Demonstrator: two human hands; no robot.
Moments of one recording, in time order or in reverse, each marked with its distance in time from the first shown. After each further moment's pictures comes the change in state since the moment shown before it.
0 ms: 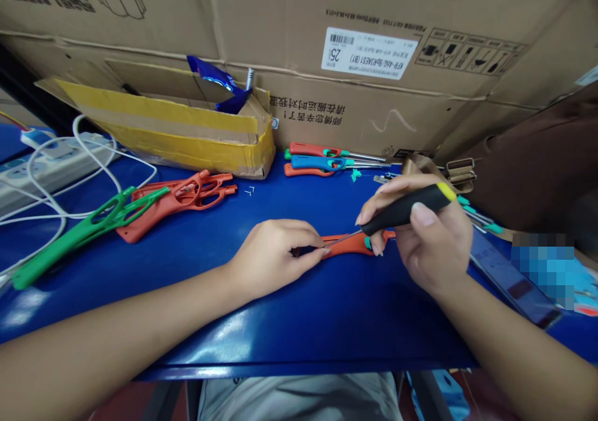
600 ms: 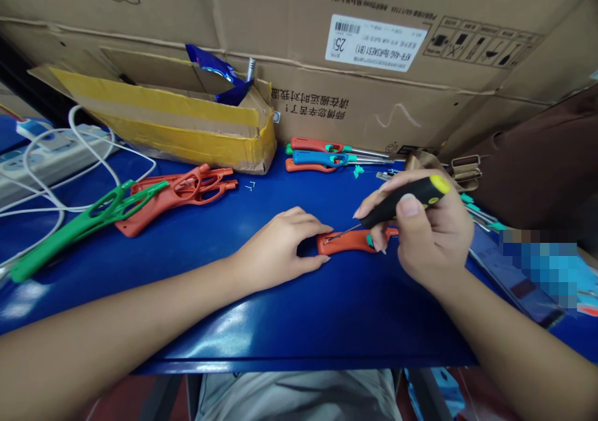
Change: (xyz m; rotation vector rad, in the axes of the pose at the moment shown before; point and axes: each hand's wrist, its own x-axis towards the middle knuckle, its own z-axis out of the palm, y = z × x) left_hand 0.006 -0.013 0.004 0.092 -0.091 0.082; right_hand 0.001 0.005 0.003 -0.146 -0.003 -0.083
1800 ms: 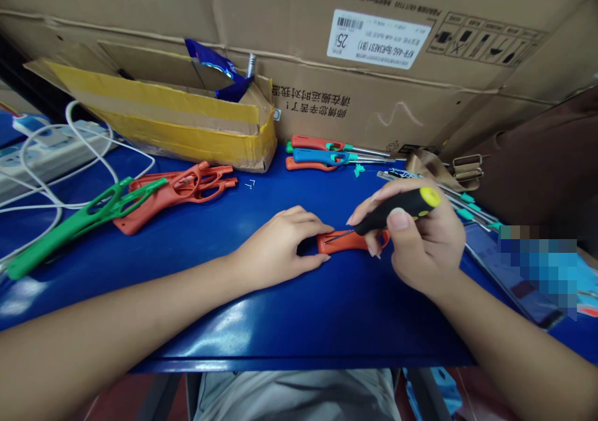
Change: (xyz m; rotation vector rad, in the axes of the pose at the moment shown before) left_hand 0.000 0.000 -0.001 -0.006 -0.043 -0.018; right_hand -0.004 0.008 -0.001 -0.034 -0.123 -0.133
